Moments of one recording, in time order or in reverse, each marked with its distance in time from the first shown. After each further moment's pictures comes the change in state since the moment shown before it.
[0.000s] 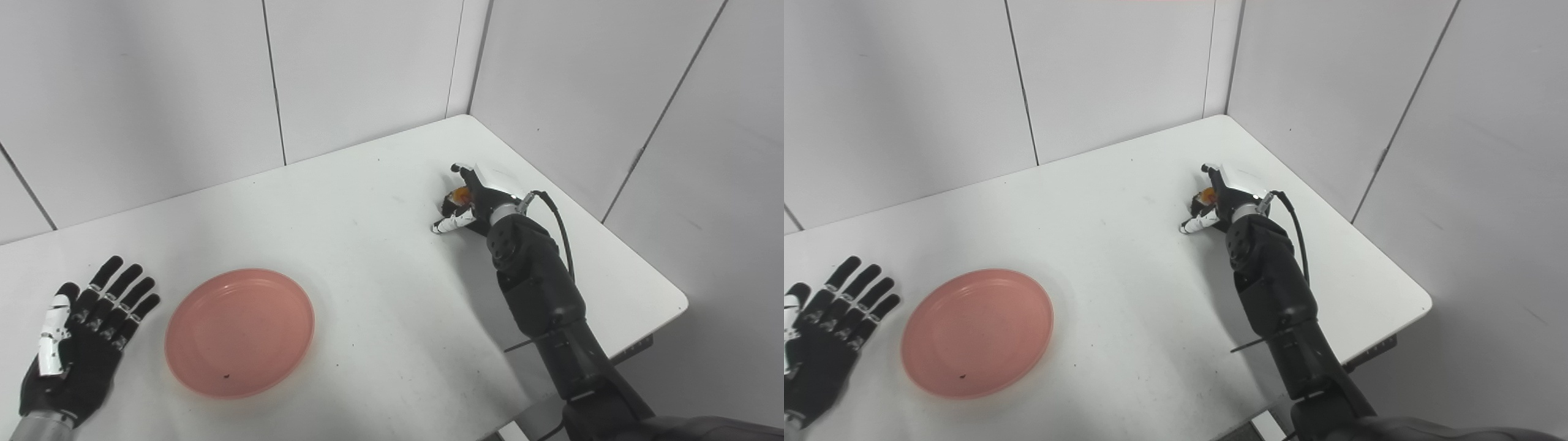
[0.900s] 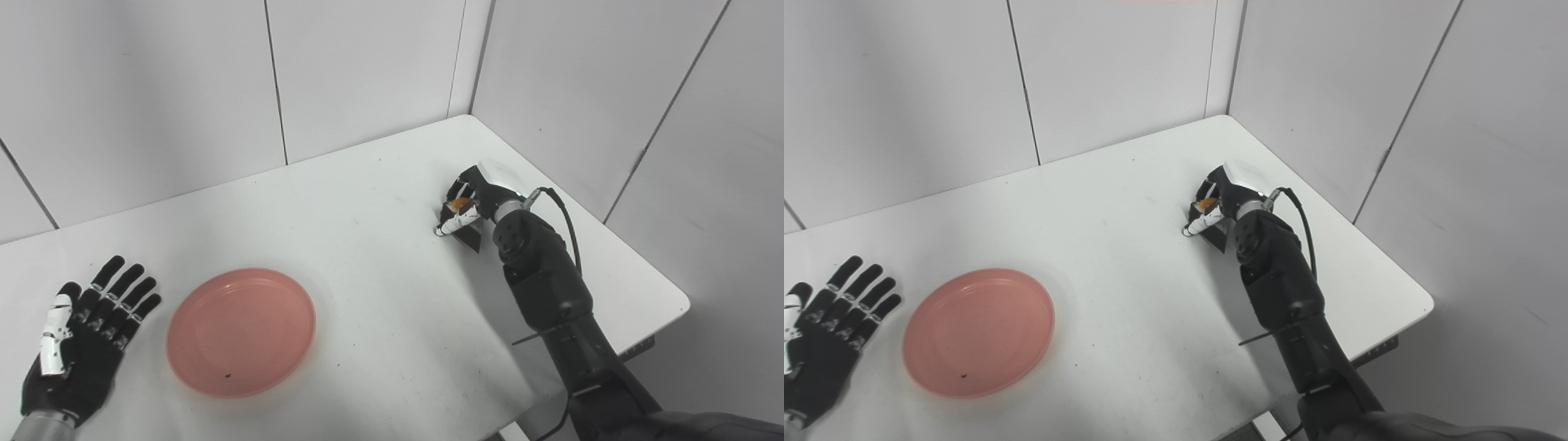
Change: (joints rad) left arm 0.002 -0.001 -0.006 -0.009 0.000 0.001 0.009; right arm 0.006 -0.015 -0.041 -0.040 0.054 0.000 0.054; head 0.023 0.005
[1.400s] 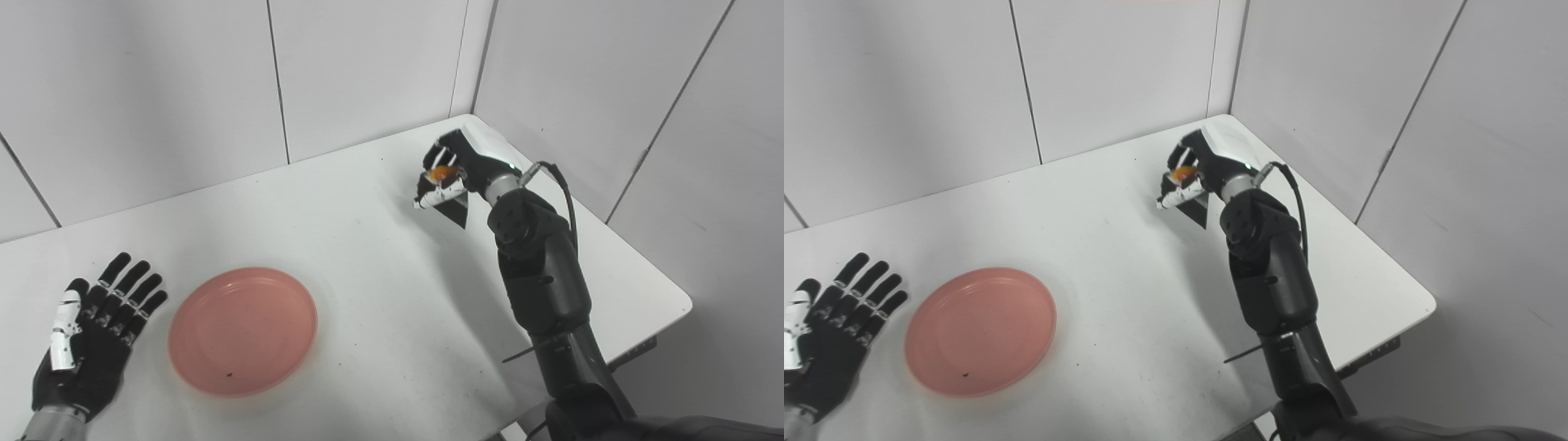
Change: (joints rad) left arm 0.002 -0.023 -0.025 -0.015 0.019 0.000 0.034; right arm -0.057 0.082 -0.021 -0.350 -0.161 0.002 0.235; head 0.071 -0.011
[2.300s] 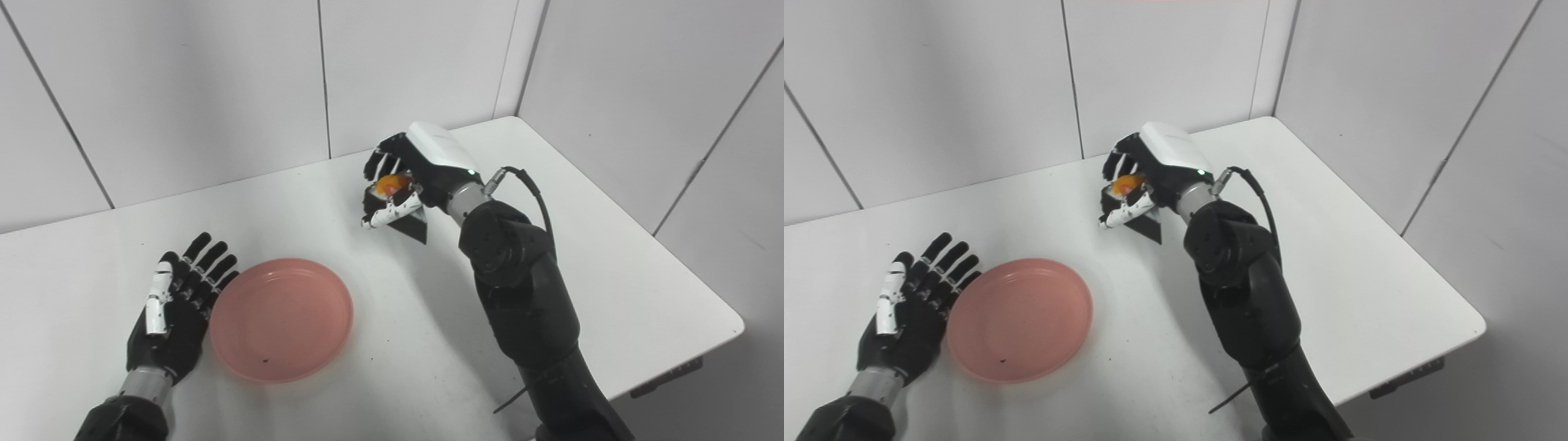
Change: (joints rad) left arm 0.029 -0.112 -0.055 -0.087 0.069 0.034 0.146; right arm -0.048 0.108 0.282 -0.114 0.029 0.000 0.038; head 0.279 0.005
